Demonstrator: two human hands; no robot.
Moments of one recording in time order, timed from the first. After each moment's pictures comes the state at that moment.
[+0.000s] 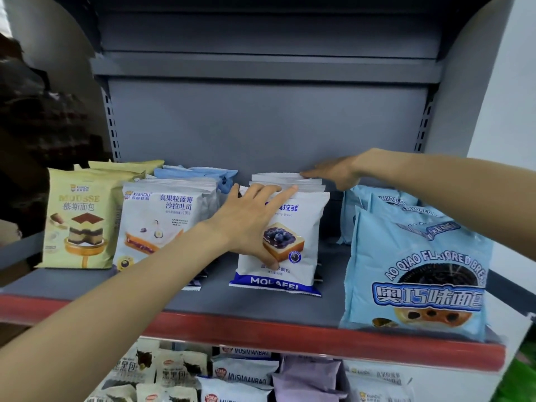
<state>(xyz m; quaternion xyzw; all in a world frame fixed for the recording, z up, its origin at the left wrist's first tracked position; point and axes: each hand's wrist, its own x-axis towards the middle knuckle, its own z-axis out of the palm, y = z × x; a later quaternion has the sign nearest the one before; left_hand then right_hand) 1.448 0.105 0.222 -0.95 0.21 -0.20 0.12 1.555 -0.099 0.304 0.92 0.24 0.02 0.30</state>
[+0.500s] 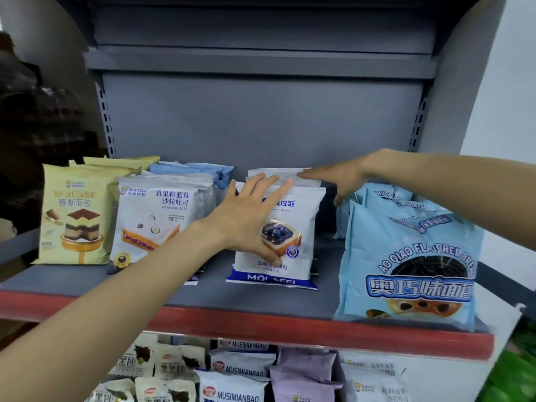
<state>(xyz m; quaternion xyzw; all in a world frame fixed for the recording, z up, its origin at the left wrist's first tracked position) 1.442 0.103 0.219 -0.96 0.21 -0.18 0.07 1.549 -0.112 0.294 0.94 0.27 -0.04 0.18</state>
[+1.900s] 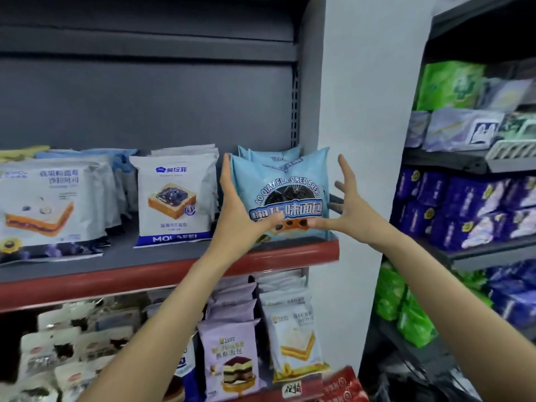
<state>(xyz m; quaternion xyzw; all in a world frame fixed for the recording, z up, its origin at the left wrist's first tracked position) 1.353 -0.052 0.158 -0.76 0.28 -0.23 -0.55 1.327 -0.266 0.169 0.85 0.14 0.16 -0.49</state>
